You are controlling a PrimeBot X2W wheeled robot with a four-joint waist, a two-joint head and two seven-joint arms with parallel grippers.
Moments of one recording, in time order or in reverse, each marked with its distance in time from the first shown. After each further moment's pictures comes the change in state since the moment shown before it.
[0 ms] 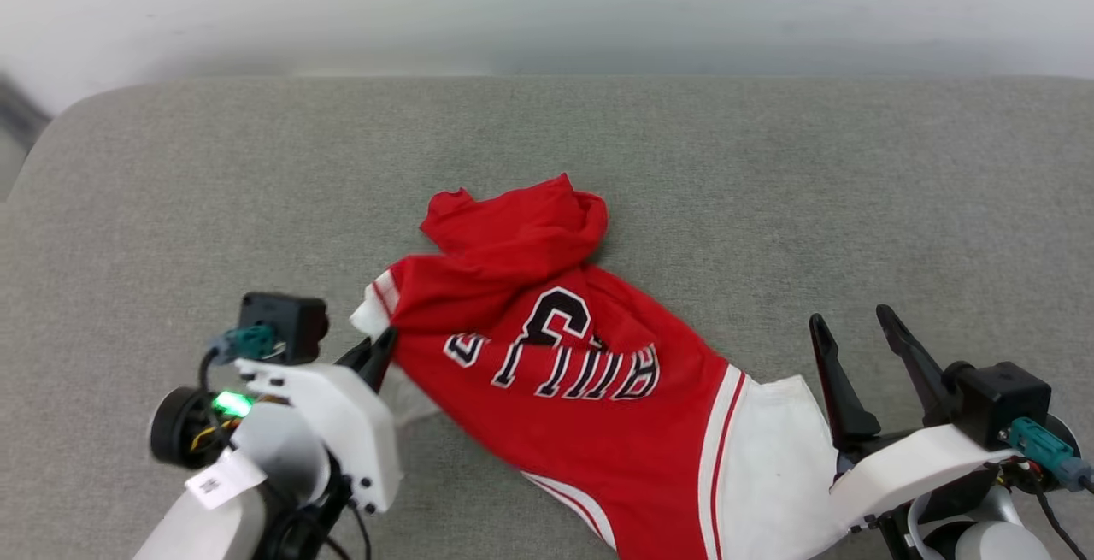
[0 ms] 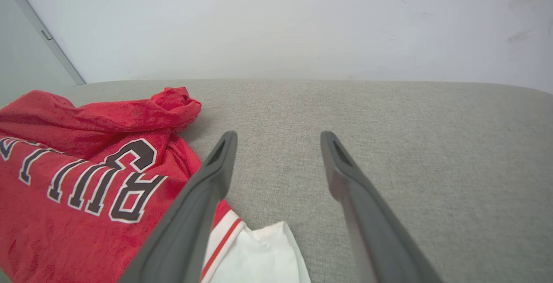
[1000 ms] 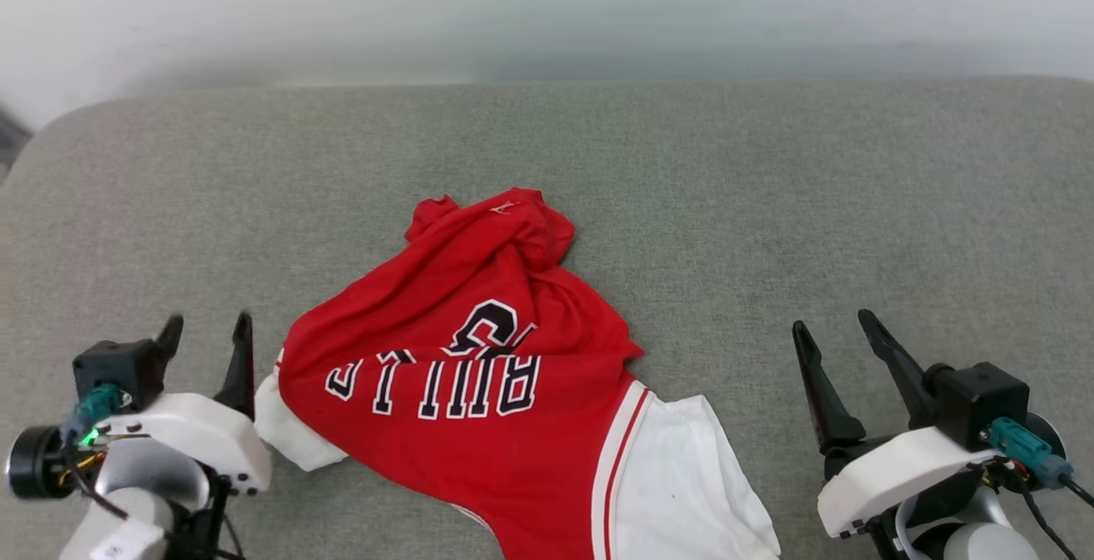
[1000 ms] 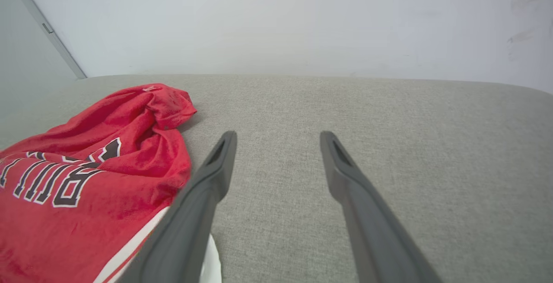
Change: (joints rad) left arm 0.041 0.063 0.166 0.370 0.026 -0.034 -0.459; right arm 0.000 0.000 0.033 0.006 -0.010 0.000 0.014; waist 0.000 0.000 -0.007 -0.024
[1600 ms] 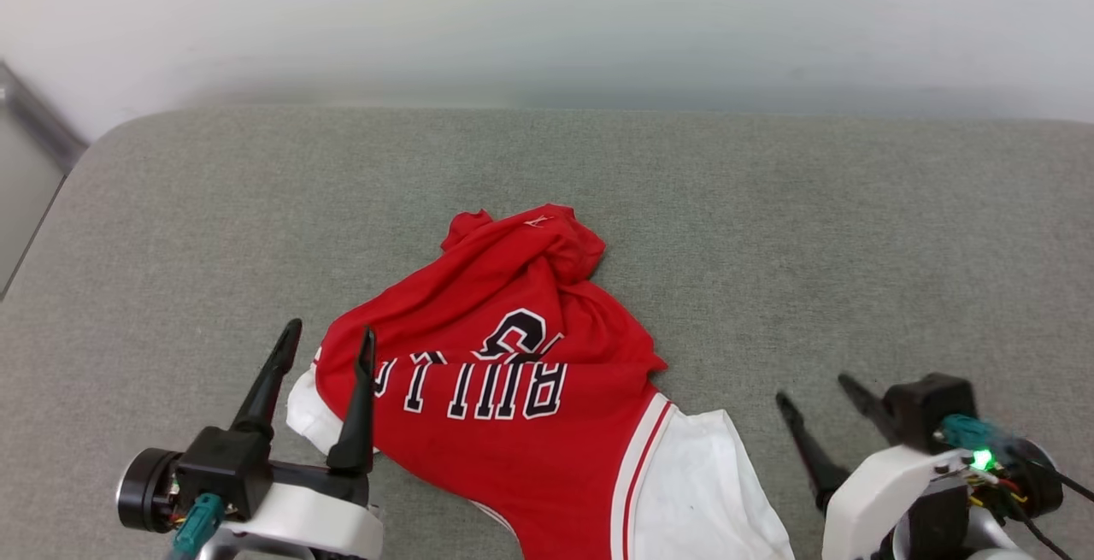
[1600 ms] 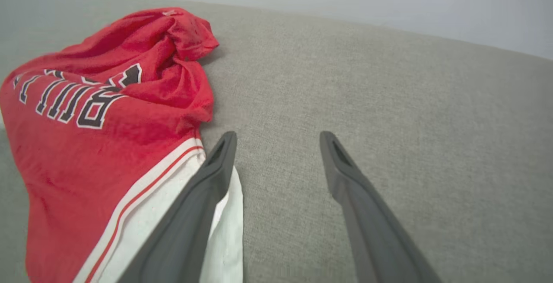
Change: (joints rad) left arm 0.163 -0.149 -0.044 -0.300 0.192 0.005 -0.233; right arm 0.053 -0.061 0.042 -0.069 0.003 0.000 0.258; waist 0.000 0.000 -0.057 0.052
